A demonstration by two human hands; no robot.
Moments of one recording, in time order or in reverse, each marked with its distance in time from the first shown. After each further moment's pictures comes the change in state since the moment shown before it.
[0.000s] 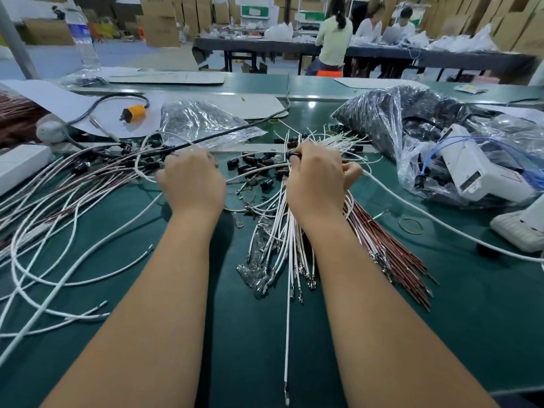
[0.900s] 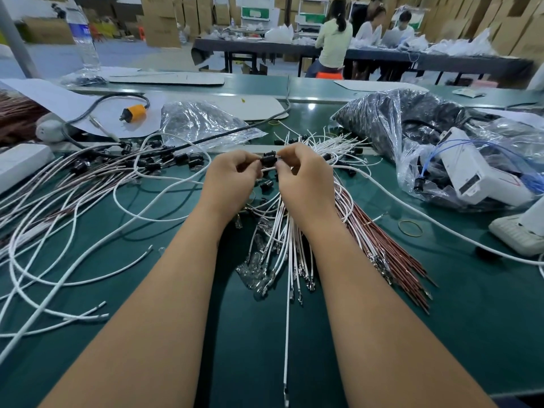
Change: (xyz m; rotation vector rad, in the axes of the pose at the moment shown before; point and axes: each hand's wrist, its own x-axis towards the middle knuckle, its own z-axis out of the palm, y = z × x) left_hand -0.010 0.026 0.003 -0.802 -0.335 0.074; right_hand -0.002 -0.008 -0.006 0.553 -0.154 0.022
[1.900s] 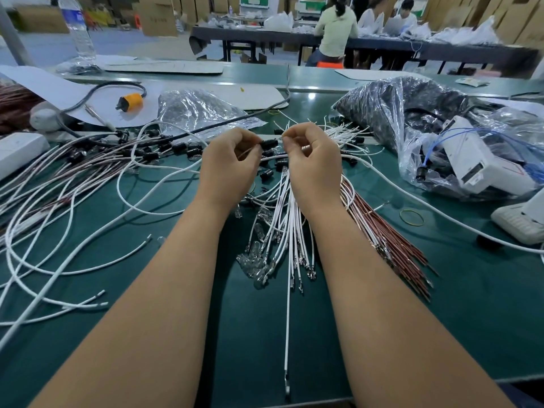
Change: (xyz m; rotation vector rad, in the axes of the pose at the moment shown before) left_hand 0.001 -0.002 0.002 0.047 0.091 0.136; right_hand 0.004 0.003 0.000 0.223 0.126 0.019
